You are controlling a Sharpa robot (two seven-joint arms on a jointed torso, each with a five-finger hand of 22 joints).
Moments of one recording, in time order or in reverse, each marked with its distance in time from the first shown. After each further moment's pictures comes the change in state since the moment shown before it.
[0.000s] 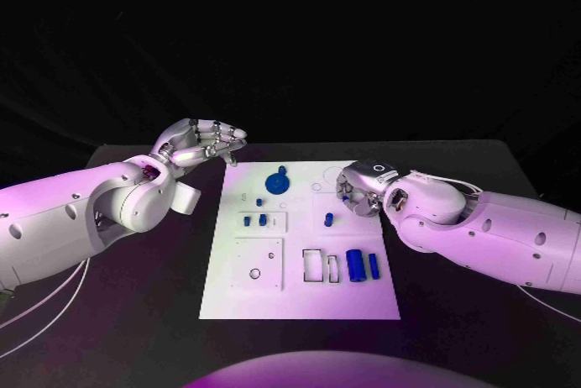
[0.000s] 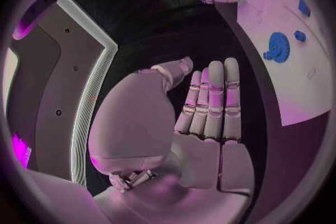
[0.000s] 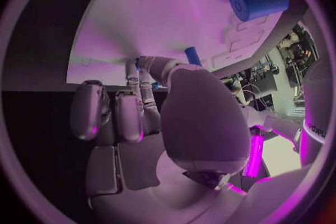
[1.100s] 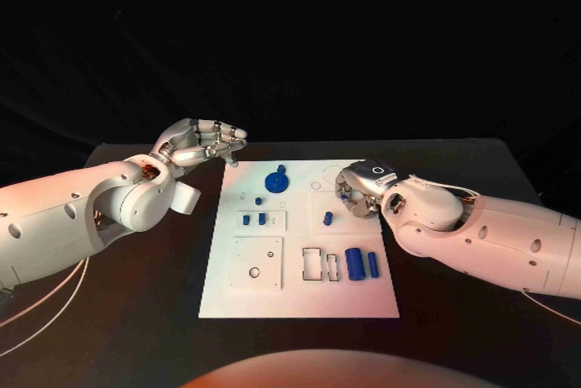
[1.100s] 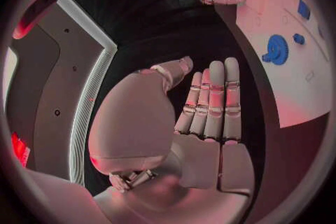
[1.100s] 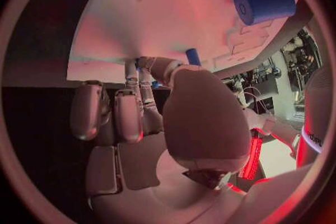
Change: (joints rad) left arm 0.000 0.000 0.000 0.001 -0.005 0.009 -0.015; left_hand 0.000 0.000 -0.011 -0.005 0.000 -0.025 0.018 -0.013 -0.007 -0.029 0.014 0.000 -0.003 -0.011 0.011 -0.012 -0.006 0.000 0.004 0.004 -0.016 -0.011; right arm -0.019 0.001 -0.004 0.010 -0.051 -0.055 -0.039; right_hand -0.037 -0.005 0.022 -0.030 0.000 -0.012 0.011 0.000 0.026 -0.006 0.007 -0.039 0.008 0.000 0.000 -0.012 -0.018 0.000 0.002 0.005 0.008 0.001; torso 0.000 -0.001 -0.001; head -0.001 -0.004
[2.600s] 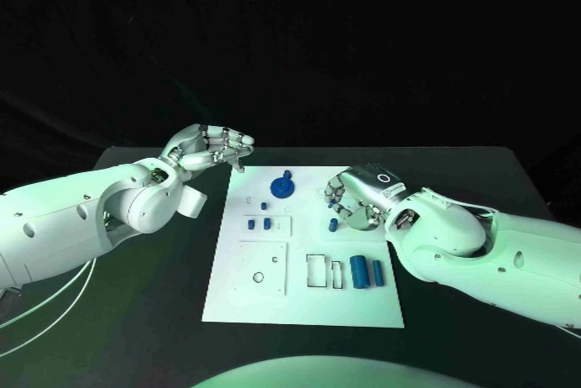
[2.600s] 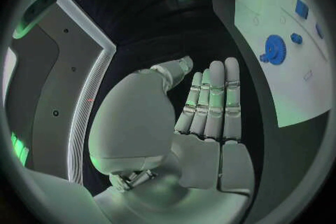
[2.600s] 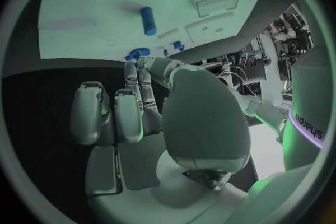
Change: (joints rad) left arm -0.001 0.006 0.000 -0.012 -0.007 0.015 -0.011; left_hand 0.000 0.000 -0.003 -0.003 0.000 -0.003 0.003 0.000 -0.001 -0.003 0.004 0.000 0.000 -0.003 0.003 -0.004 -0.001 0.000 0.000 0.000 -0.003 -0.001; right arm 0.014 -0.076 0.007 0.240 0.009 -0.123 -0.019; right_hand 0.007 0.006 0.003 -0.008 -0.005 0.002 -0.005 0.007 0.004 0.003 0.003 0.003 0.003 0.000 0.000 0.000 -0.001 0.000 0.015 -0.001 0.034 0.000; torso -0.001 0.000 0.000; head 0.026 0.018
